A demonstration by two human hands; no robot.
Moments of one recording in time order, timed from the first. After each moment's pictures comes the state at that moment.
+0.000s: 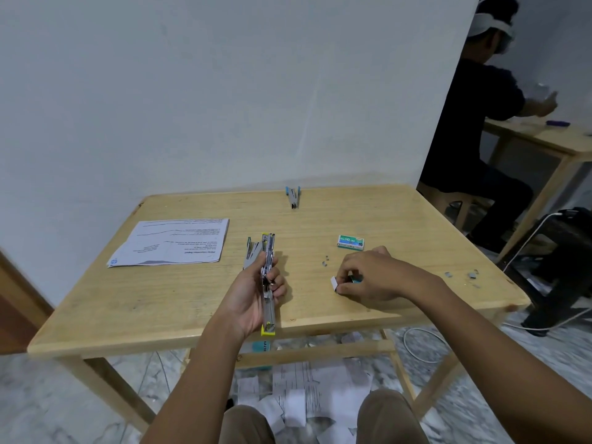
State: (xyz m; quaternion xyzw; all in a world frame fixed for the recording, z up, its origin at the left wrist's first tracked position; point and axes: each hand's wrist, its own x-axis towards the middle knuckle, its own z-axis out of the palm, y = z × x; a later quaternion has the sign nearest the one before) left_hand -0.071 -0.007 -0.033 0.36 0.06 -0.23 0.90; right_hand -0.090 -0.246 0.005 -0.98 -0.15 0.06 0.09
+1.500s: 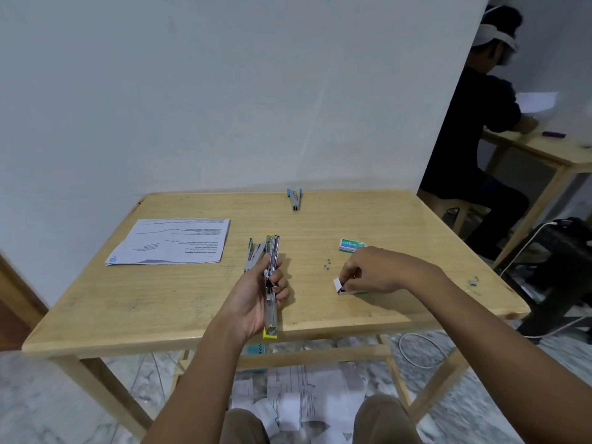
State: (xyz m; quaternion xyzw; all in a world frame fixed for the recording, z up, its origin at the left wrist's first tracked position) left_hand -0.069 -0.006 -0.036 0.36 0.06 -0.25 0.90; right_hand -0.080 -0.242 0.028 -0.98 -0.10 0.15 0.10
